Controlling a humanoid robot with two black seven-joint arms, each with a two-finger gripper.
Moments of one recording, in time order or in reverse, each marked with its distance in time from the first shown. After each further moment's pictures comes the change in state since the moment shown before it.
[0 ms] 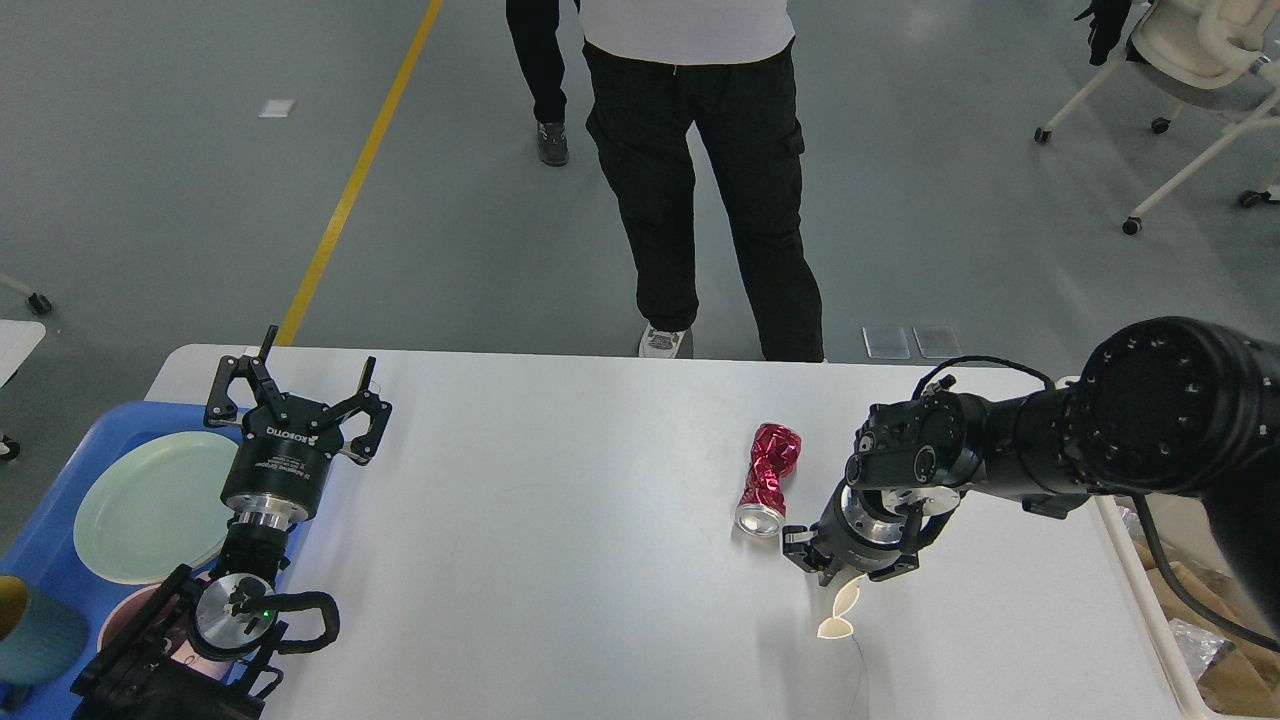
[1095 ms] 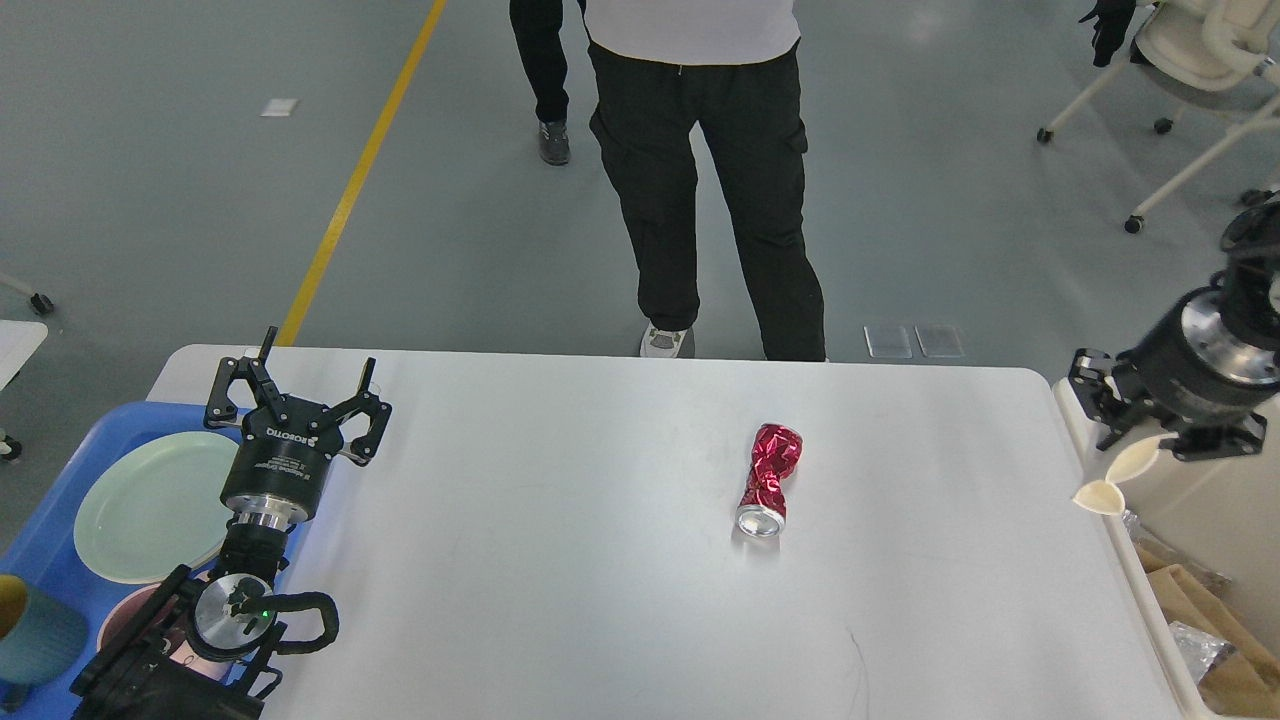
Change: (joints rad) left arm 0.001 0.000 0.000 0.001 0.000 0.002 0.000; right arm 0.601 -0.469 -0.444 0.360 0.201 0.074 0.018
